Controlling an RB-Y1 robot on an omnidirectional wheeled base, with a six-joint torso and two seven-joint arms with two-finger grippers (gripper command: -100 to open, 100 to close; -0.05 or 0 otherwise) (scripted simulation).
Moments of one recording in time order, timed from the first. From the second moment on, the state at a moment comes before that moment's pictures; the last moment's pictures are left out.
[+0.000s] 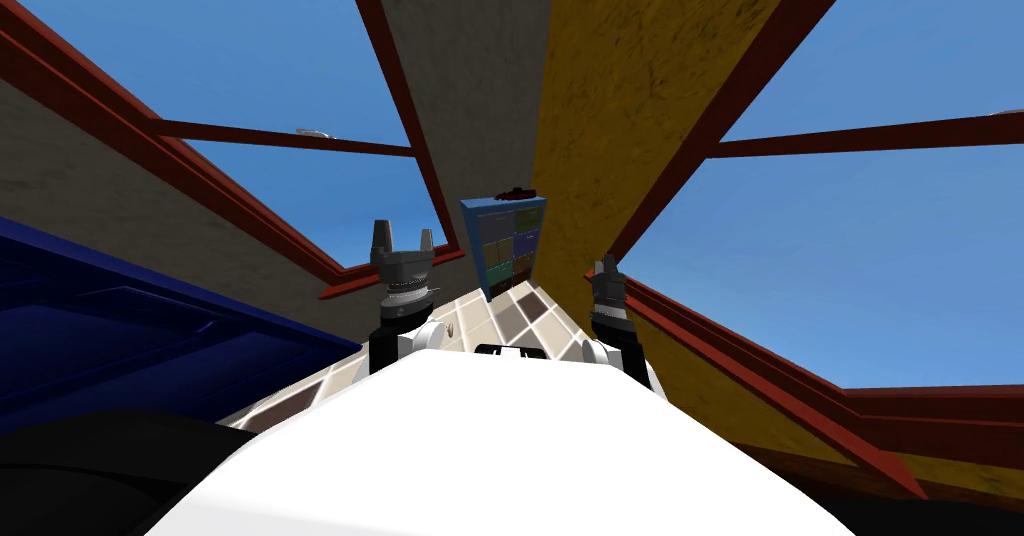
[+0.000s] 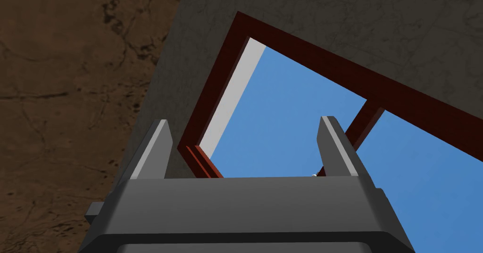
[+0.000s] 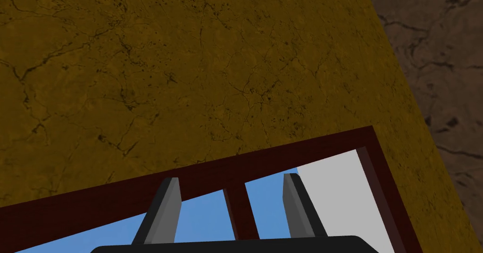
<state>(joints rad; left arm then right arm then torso) 0.48 0.03 -0.05 -2.38 0.05 -0.61 0.03 0.52 0.01 0.00 -2.23 -0.01 -0.40 0.16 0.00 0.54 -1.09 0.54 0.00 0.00</state>
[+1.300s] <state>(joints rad) 0.48 0.03 -0.05 -2.38 0.05 -0.61 0.03 0.49 -0.15 -0.01 -2.15 0.09 -0.44 0.42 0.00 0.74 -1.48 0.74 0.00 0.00</state>
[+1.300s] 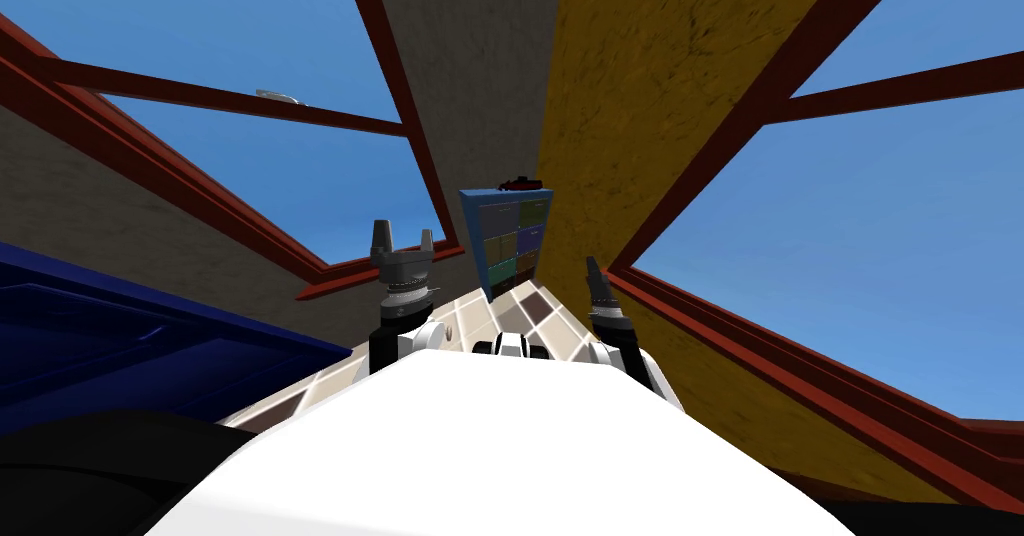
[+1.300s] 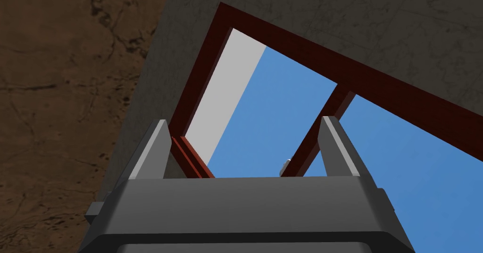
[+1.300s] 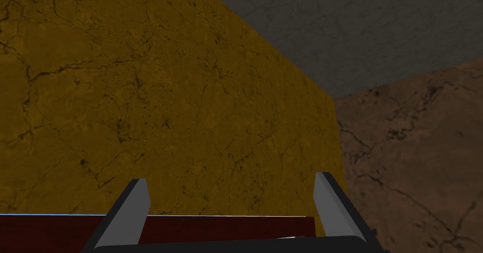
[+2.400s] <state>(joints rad) 0.48 0.03 -0.05 -2.38 0.05 -0.61 0.03 0.46 -0.18 -0.01 -2.08 0.19 -0.50 0.71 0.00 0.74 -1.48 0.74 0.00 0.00</state>
